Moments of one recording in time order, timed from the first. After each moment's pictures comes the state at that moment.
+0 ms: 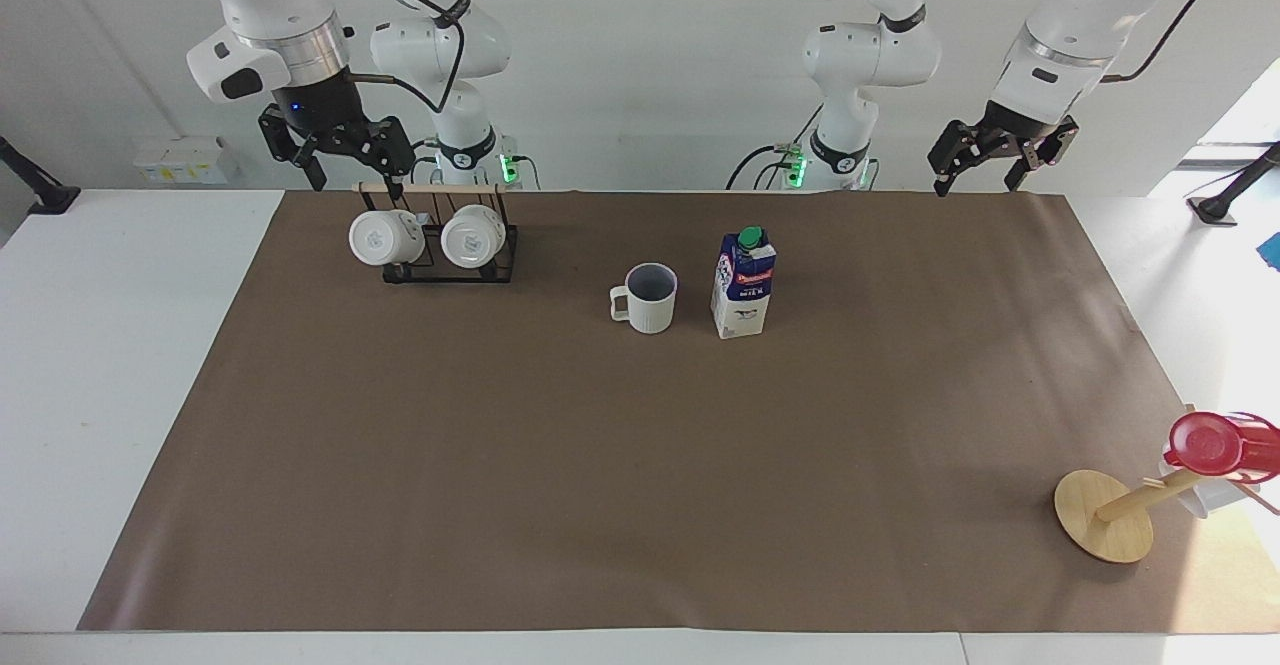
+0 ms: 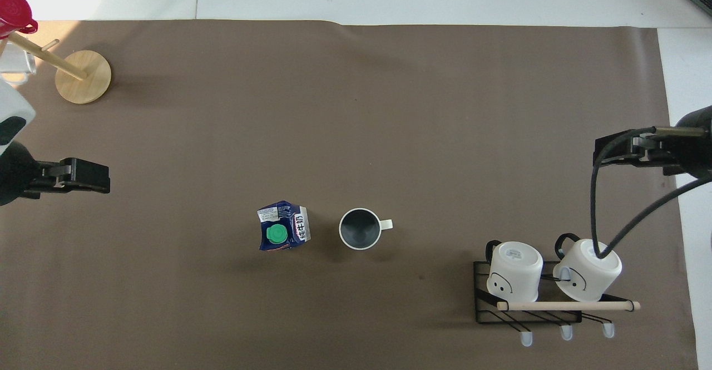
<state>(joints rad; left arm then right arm) -0.14 -0.15 0.01 -1.70 0.01 1.53 -0.16 0.09 -0.05 -0.01 -1.55 -0.04 1.51 0.22</state>
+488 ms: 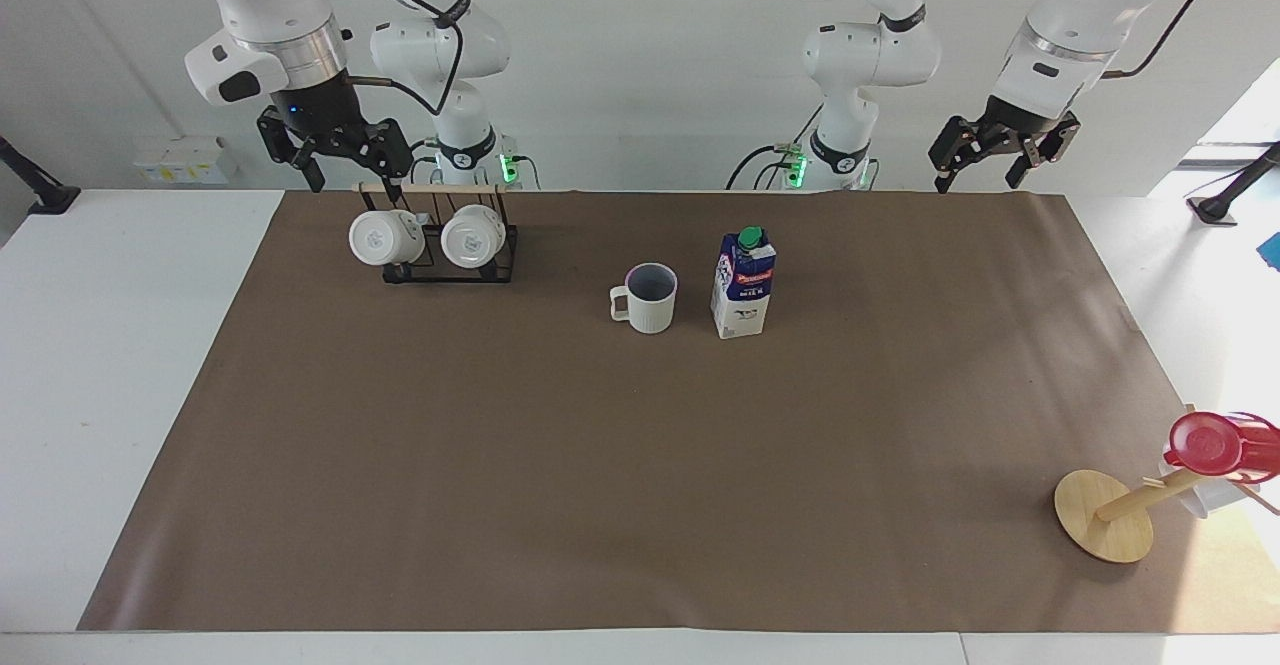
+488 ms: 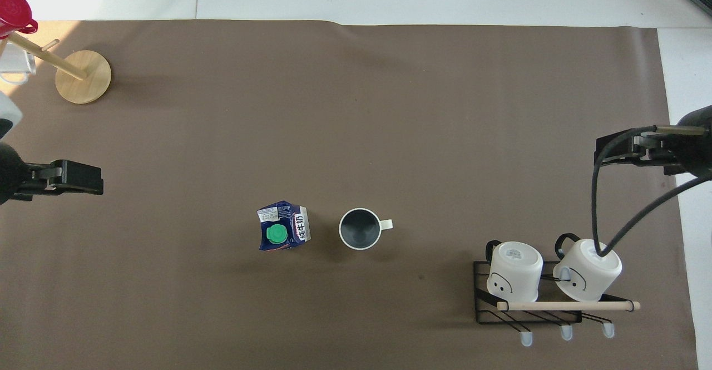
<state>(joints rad) -0.14 -0.15 0.00 -1.70 0.01 1.53 -0.14 0.09 -0.04 -0.01 -1.55 -0.04 1.51 0.22</state>
